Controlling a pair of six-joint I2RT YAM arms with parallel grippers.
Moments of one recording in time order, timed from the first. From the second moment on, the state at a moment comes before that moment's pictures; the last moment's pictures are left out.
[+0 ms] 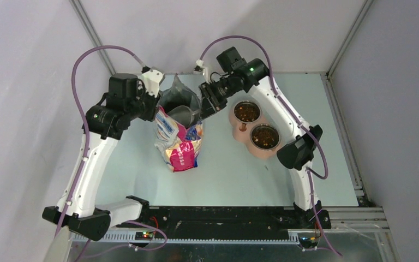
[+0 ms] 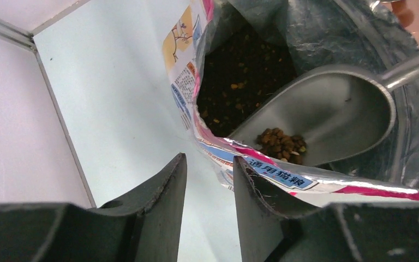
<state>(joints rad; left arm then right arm) -0.31 1.18 1.55 -0.98 -0.01 0.23 0.68 2.12 2.45 -1.29 -0.77 0.01</state>
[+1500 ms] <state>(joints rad) -0.29 1.32 1.71 -1.07 -0.12 0.38 0.35 2.06 1.60 0.43 -1.45 1.34</state>
